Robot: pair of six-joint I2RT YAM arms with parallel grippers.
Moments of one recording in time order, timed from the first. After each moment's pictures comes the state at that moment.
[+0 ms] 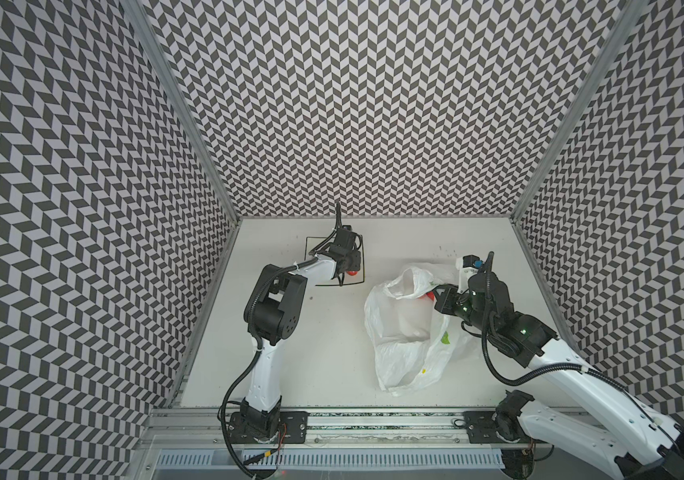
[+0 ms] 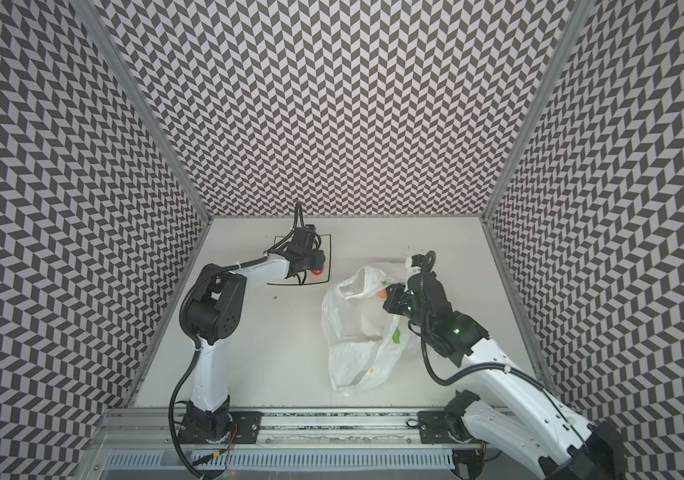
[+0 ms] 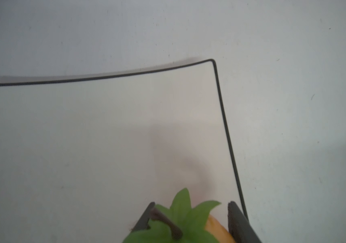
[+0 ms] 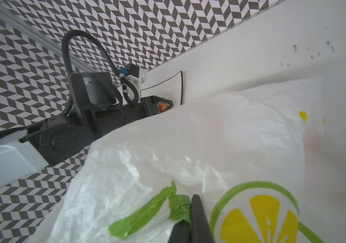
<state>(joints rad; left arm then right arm) -0.43 2.12 1.46 -0.18 -0.12 -0.27 0.59 0.93 0.78 -0.37 0.07 0.73</state>
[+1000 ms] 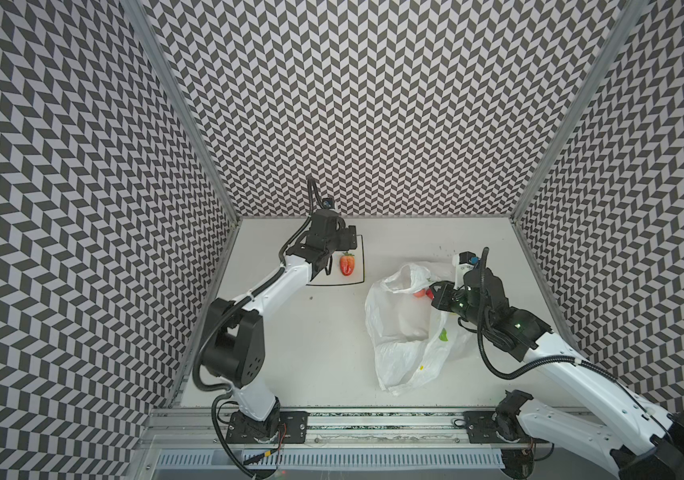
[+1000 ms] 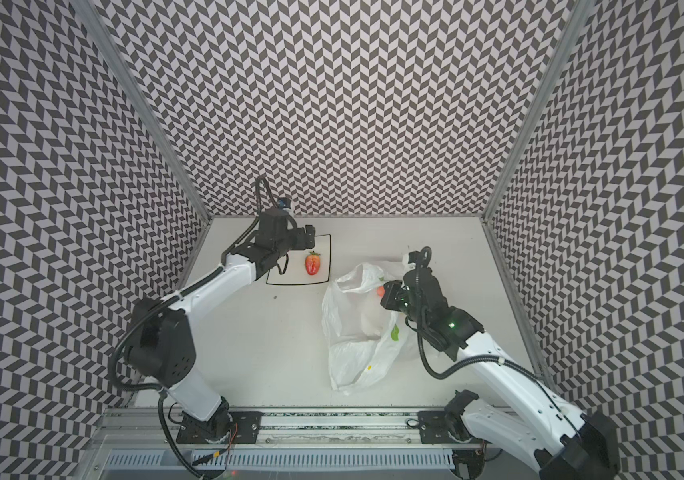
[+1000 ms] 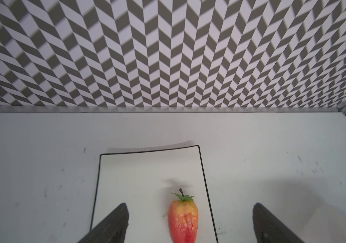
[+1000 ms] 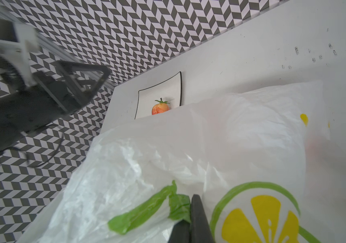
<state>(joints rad) -0.42 1.61 1.31 -0.15 -0.16 -0.28 0.59 1.00 0.82 -0.35 0.08 0.71</state>
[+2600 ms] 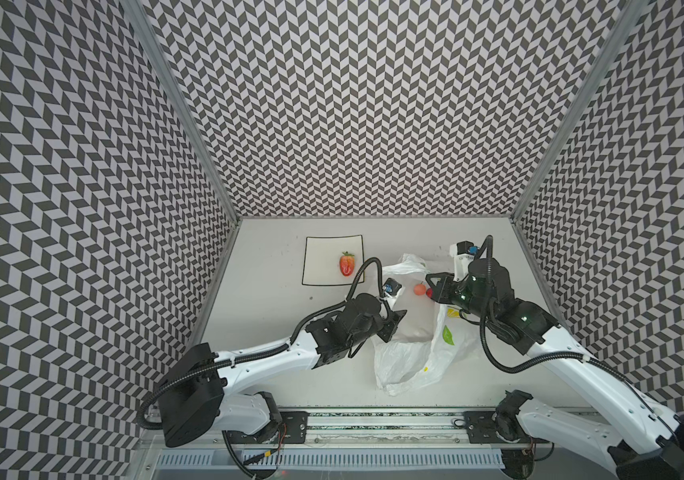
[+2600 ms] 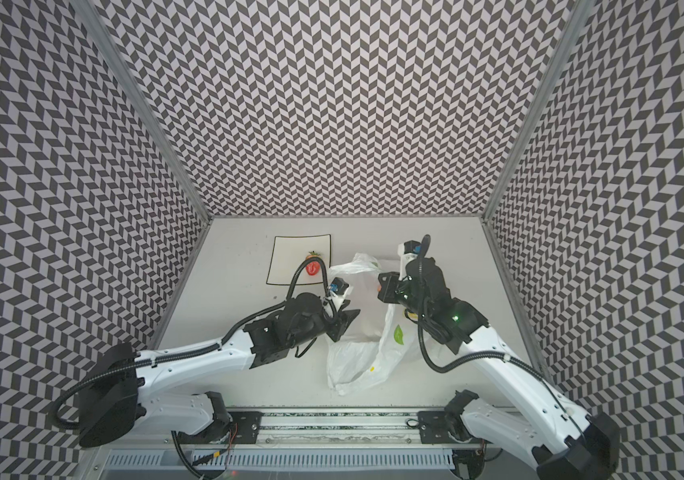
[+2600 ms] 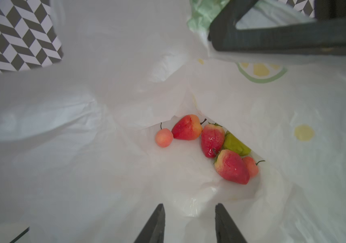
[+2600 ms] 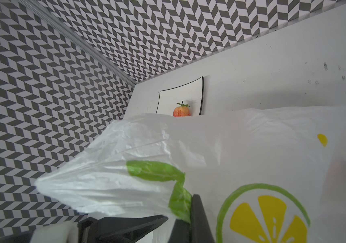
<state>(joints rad) -1.02 1.35 0.81 0.13 -0.11 -0.15 0.58 1.00 0.93 -0.40 -0.02 0.66</state>
